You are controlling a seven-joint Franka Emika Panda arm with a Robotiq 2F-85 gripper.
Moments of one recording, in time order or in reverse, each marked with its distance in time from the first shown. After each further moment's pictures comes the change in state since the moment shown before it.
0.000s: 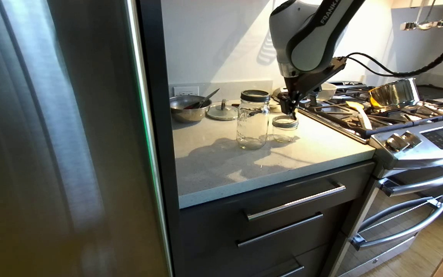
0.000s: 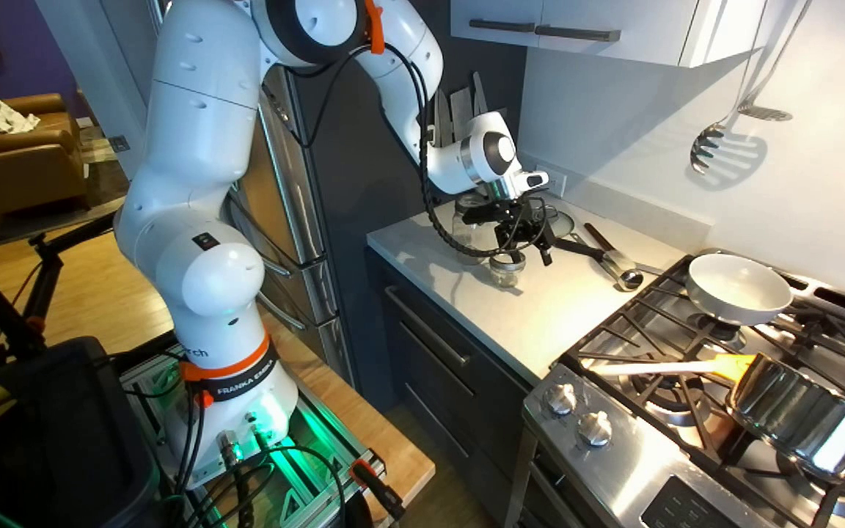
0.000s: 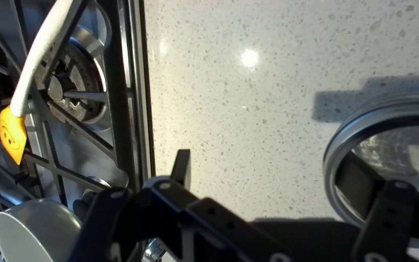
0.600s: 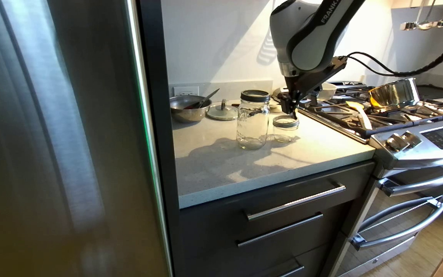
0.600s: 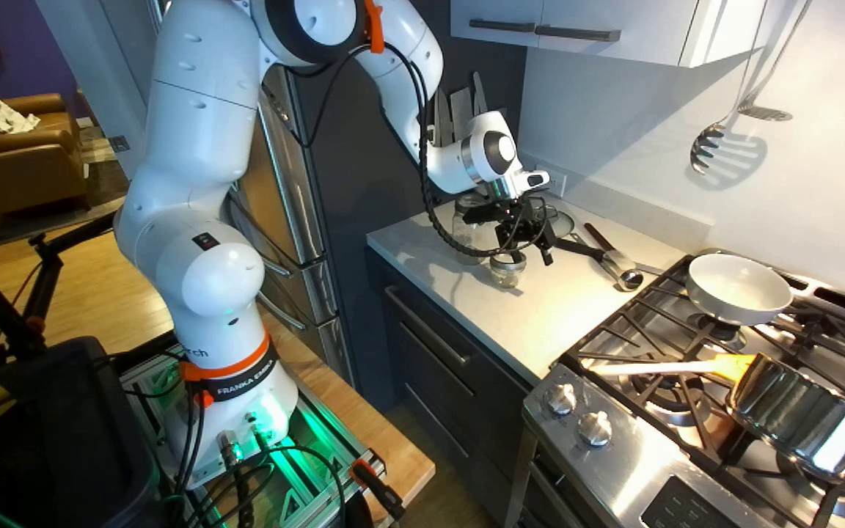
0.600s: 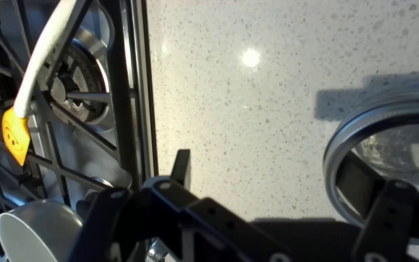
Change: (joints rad) arm 0.000 -0.003 -0.003 0.000 0.000 -0.002 0.003
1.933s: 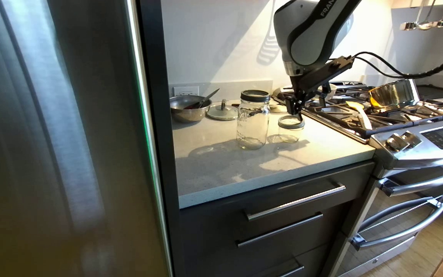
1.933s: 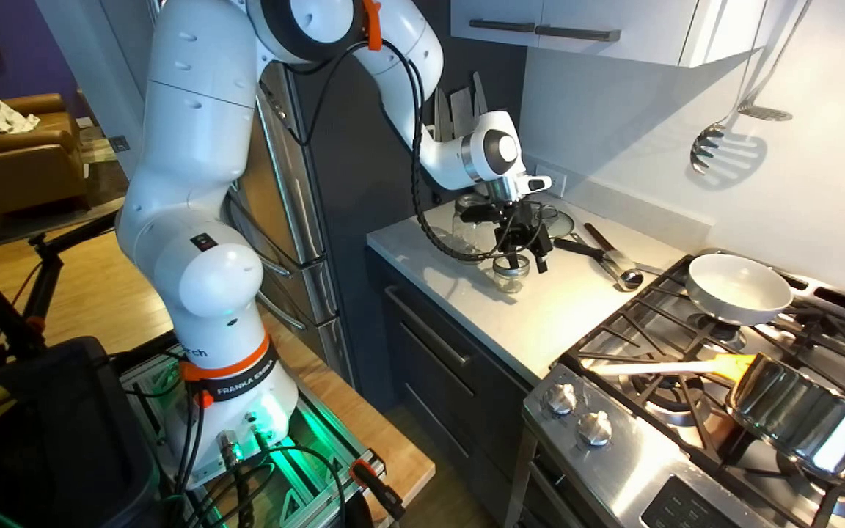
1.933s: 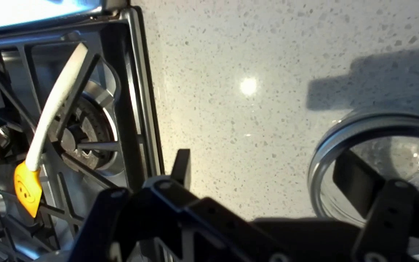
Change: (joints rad) arm -0.023 -0.020 0.015 -0.012 0.083 -0.085 0.020
